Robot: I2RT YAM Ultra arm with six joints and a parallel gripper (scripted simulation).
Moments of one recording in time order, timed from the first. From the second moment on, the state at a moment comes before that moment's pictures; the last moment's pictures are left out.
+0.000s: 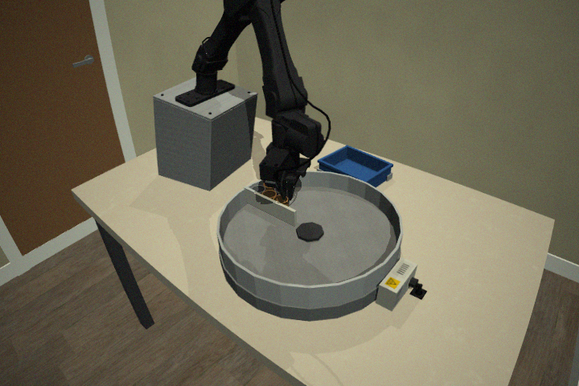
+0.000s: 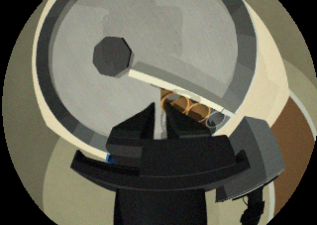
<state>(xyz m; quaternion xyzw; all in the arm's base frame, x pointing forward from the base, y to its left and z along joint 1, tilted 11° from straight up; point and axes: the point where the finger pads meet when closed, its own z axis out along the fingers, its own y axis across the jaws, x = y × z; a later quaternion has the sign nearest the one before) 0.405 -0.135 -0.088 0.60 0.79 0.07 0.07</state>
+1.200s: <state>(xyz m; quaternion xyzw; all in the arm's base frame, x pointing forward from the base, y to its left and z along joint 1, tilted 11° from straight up) 0.403 -0.134 -0.100 0.60 0.79 0.06 0.06</state>
